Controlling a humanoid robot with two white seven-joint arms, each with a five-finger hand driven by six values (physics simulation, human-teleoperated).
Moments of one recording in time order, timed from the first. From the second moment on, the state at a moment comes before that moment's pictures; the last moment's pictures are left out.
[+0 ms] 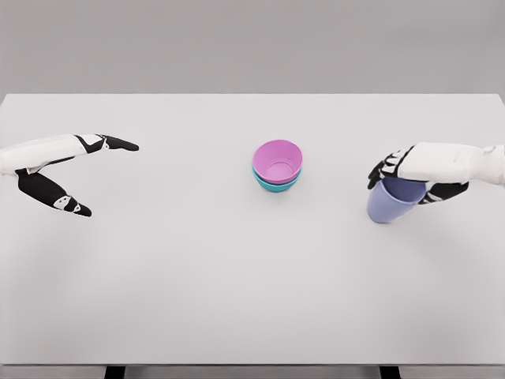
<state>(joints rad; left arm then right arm) -0.58 1.09 -0.70 -1.50 0.39 -0.61 -0.61 -0.70 -1.01 0.76 -1.49 0.21 -0.61 0.61</state>
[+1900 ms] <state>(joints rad) -0.58 1.09 -0.70 -1.50 0.39 -0.61 -0.61 -0.89 -0.54 0.68 -1.26 0.30 -0.61 0.61</state>
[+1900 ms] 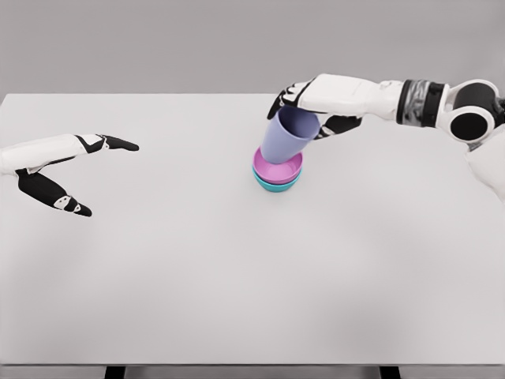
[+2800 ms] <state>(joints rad) -0.58 1.08 -0.70 -1.50 0.39 -0.61 -0.61 -0.89 -0.51 0.70 -1.26 0.33 -0.61 0.61</state>
